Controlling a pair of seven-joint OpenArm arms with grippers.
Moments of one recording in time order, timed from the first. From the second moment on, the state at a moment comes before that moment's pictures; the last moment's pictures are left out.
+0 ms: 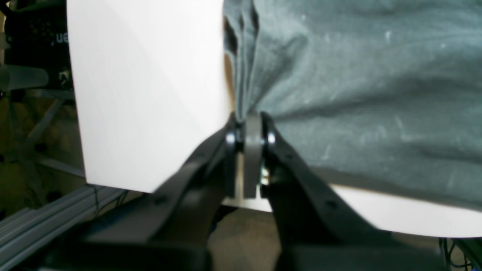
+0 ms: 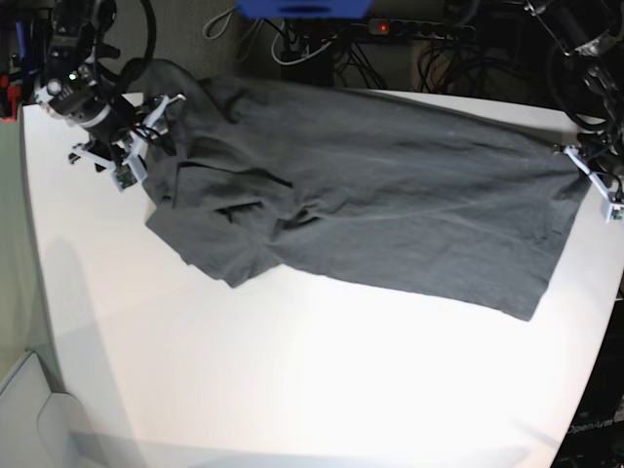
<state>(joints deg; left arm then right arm) 4.6 -17.9 -42.2 89.3 -7.7 -39.0 59.2 -22.5 7.7 19.1 109.7 8.6 39.9 -46.2</state>
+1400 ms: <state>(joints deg) 4.7 -19.0 -46.0 89.3 -7.7 -39.0 59.3 -37.4 19.3 16.6 116.8 32.3 39.7 -42.7</state>
